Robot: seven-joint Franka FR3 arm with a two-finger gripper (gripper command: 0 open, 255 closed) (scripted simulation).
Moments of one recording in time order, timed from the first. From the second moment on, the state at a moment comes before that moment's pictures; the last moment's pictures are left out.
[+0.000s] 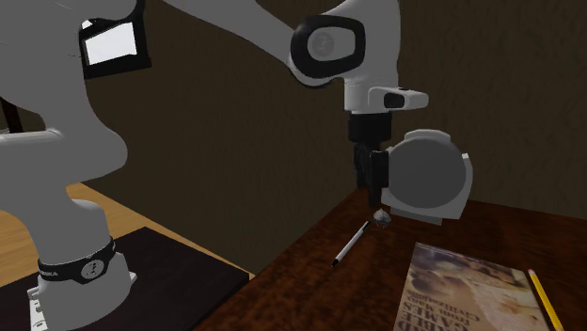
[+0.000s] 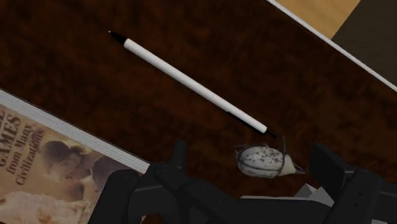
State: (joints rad) arm 0.23 0.15 0.29 -1.93 -0.03 2.14 0.07
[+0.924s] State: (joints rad) arm 0.26 0.31 0.30 -1.89 -0.08 2.23 0.07
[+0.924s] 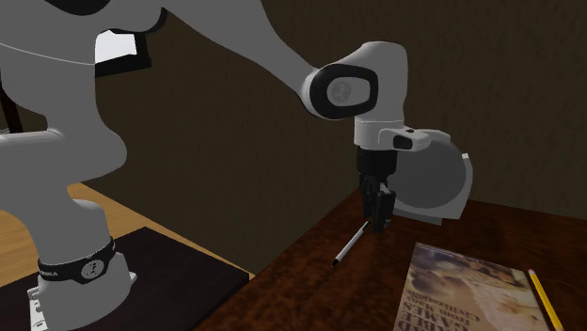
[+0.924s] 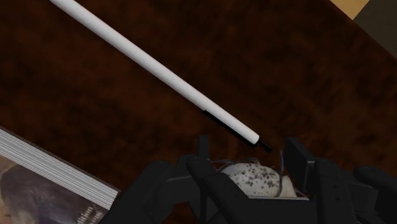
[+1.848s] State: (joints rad) arm 0.26 0.28 0.31 -1.87 -0.07 2.17 0.07
